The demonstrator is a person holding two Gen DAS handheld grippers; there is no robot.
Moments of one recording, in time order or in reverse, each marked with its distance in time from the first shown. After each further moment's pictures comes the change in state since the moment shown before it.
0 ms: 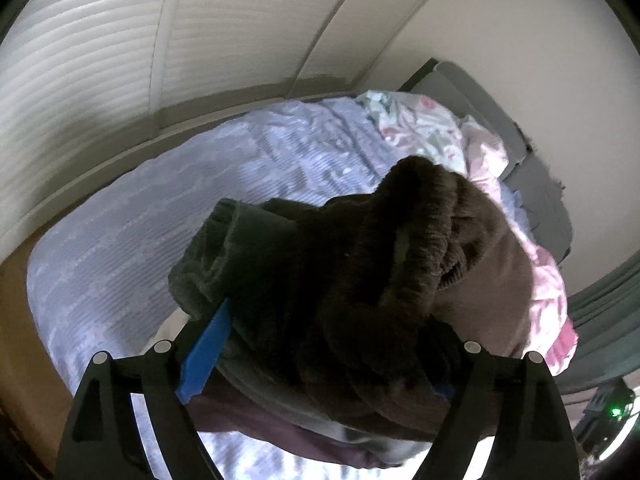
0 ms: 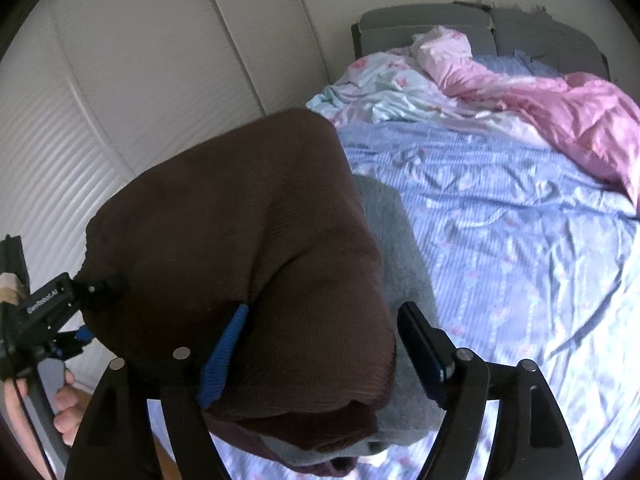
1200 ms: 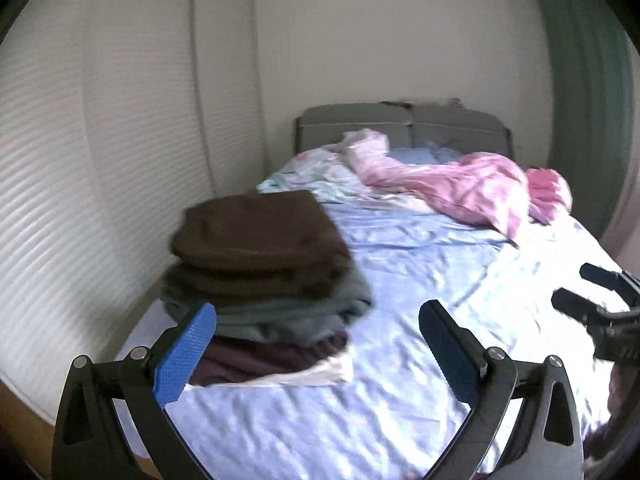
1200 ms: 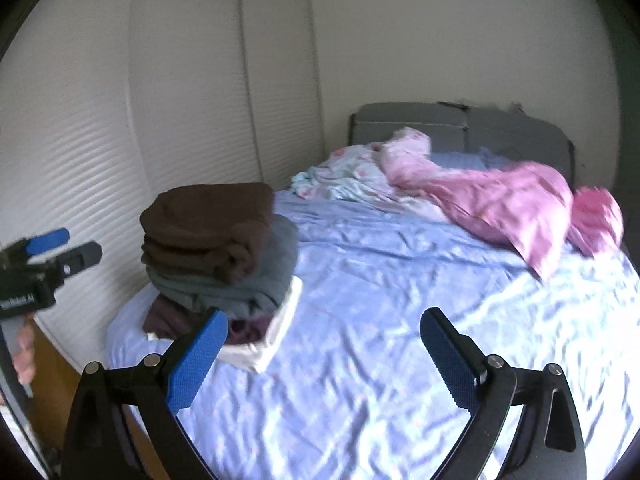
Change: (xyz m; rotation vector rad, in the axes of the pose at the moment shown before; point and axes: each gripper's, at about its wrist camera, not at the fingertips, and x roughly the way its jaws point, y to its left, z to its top) left arm -0.186 -0.170 -0.274 0.745 -0.375 0.045; right arm -0.265 -0.112 -0.132 -0.170 -0.300 -0.071
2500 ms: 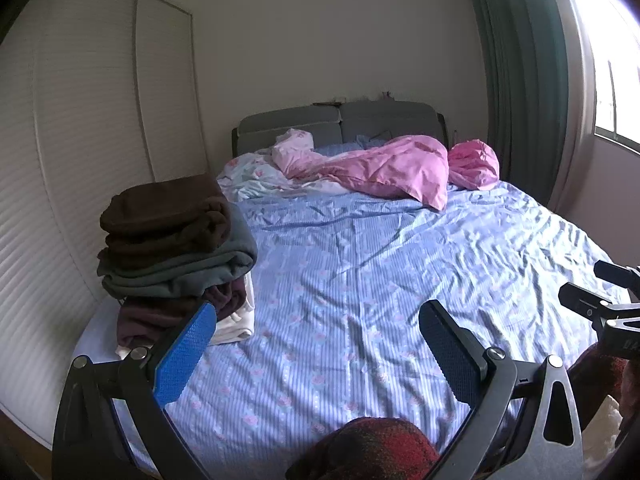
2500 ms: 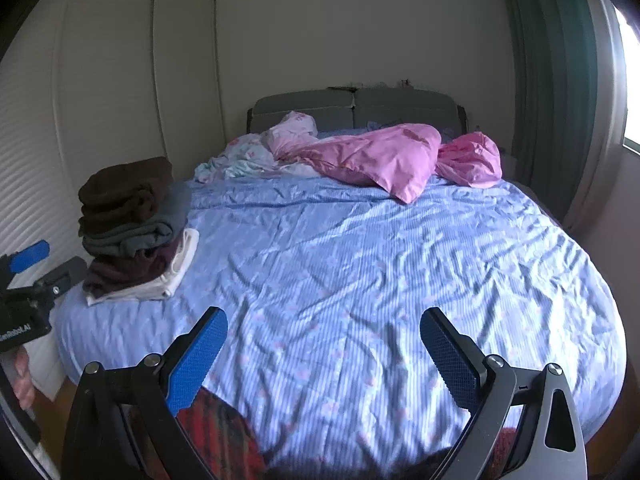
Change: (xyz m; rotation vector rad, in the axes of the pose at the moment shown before) left arm -0.074 -0.123 -0.084 0.095 -0.034 -0.144; right arm -0.155 -0.079 -0.132 0.141 0.017 -0.314
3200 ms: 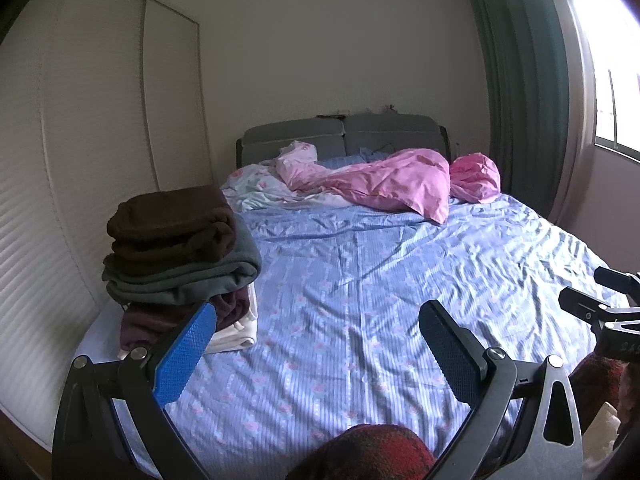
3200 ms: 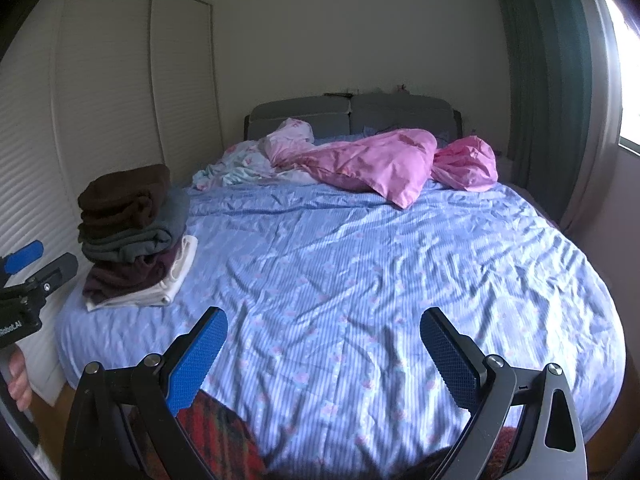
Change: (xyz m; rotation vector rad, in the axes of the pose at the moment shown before) left arm -0.014 -0.003 0.003 -0.010 -0.045 0.017; right arm -0.007 -0.001 0.000 0.005 -0.025 -0.009
